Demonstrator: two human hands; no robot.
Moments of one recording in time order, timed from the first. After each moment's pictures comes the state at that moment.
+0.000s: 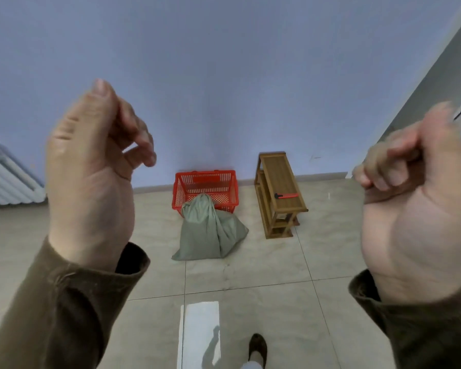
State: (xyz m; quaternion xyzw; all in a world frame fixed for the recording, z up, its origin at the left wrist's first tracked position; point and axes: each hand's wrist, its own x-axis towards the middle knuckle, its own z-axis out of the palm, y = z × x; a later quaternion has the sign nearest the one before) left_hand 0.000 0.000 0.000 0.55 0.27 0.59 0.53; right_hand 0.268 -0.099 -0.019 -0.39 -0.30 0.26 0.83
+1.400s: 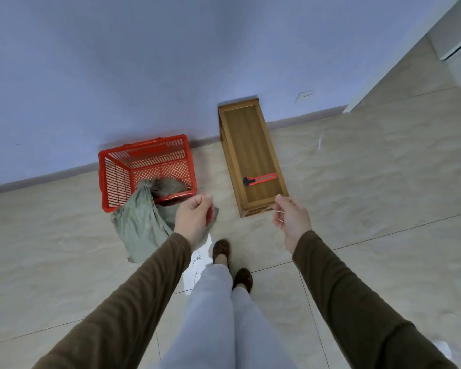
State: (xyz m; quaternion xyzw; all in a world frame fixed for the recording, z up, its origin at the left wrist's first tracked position) left_hand 0.374 0.322 -0.410 0.46 0.59 0.18 0.64; right_hand 0.567 0.224 -0.428 -0.72 0.08 0.49 0.49
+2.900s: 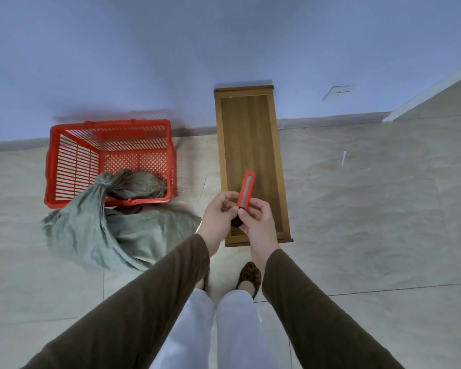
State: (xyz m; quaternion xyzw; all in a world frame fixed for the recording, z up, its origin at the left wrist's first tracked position) left_hand 0.542 0.395 -0.656 0.41 0.59 0.15 0.68; right_hand 0.640 0.337 -0.655 -0.69 -0.02 0.58 0.44
